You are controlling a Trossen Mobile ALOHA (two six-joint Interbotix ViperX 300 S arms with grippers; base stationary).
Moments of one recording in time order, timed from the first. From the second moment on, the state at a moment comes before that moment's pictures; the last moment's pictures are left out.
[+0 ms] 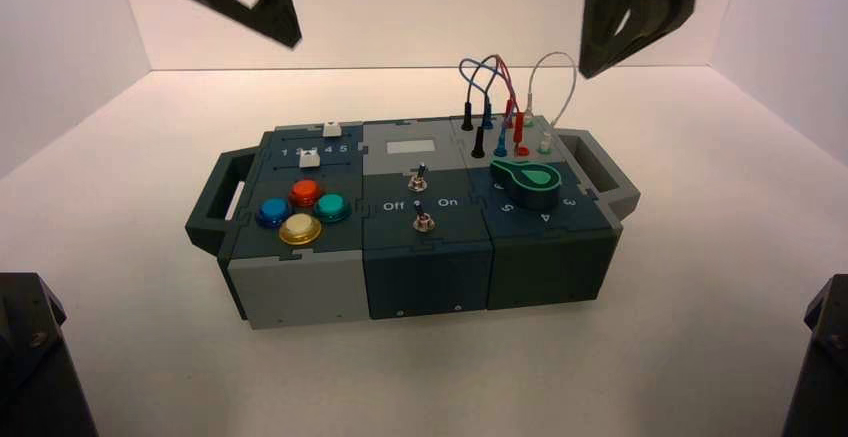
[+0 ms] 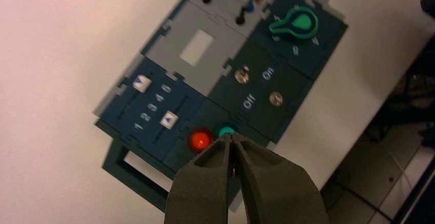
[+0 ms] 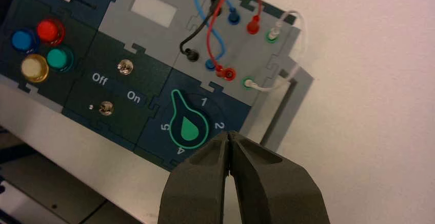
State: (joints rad) left arm -0.85 -0.67 0.99 -0.05 0.69 0.06; right arm 0.61 -0.45 0.90 0.04 0.73 0.04
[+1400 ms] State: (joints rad) left arm -0.86 -0.54 0.98 -0.05 0.64 0.14; right arm 0.71 -0.08 0.76 0.03 0.72 -0.09
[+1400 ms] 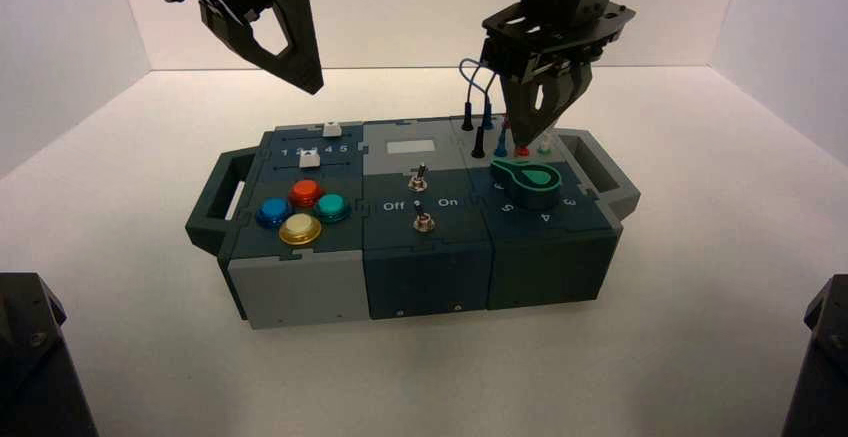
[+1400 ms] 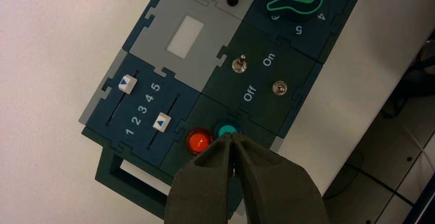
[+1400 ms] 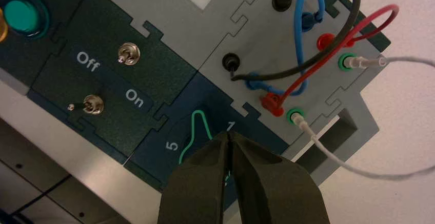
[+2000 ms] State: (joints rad) left arm -0.86 -0.52 0.98 -0.05 0.64 0.14; right arm 0.73 -0.01 0.74 0.03 0.71 -0.10
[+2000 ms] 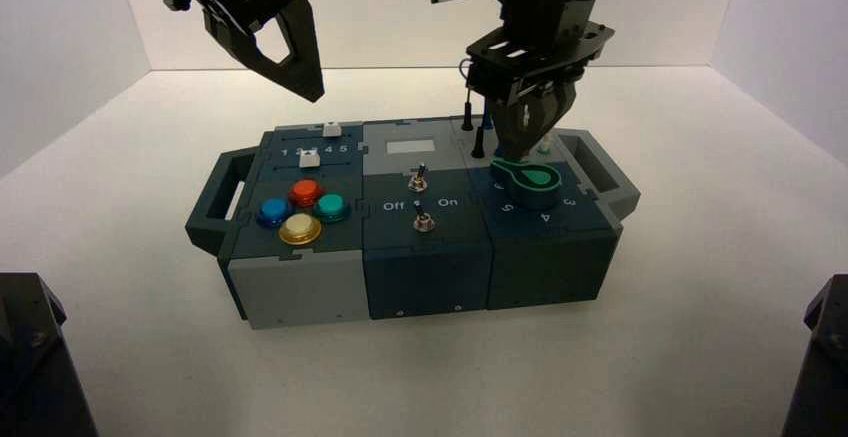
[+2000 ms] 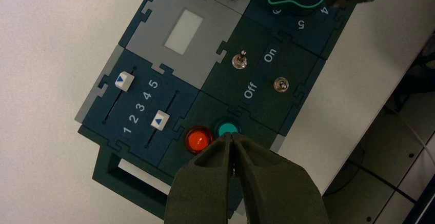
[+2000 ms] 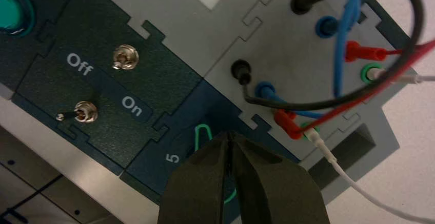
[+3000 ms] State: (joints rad) left arm -0.86 -0.52 0.98 -0.04 0.64 0.14; right arm 0.80 0.00 0.73 0.05 0.71 -0.10
